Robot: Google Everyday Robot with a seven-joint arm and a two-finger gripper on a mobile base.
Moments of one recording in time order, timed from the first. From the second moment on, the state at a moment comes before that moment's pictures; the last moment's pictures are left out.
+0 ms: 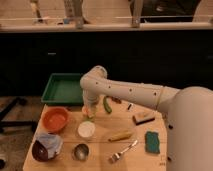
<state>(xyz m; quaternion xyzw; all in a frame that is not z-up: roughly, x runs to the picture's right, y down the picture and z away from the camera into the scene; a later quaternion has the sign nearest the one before) -0.094 0.112 0.806 -0.29 -0.16 -0.16 0.93</state>
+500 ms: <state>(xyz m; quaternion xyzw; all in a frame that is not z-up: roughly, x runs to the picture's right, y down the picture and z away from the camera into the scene) -0.095 0.113 0.806 -0.30 -0.16 -0.16 0.93</state>
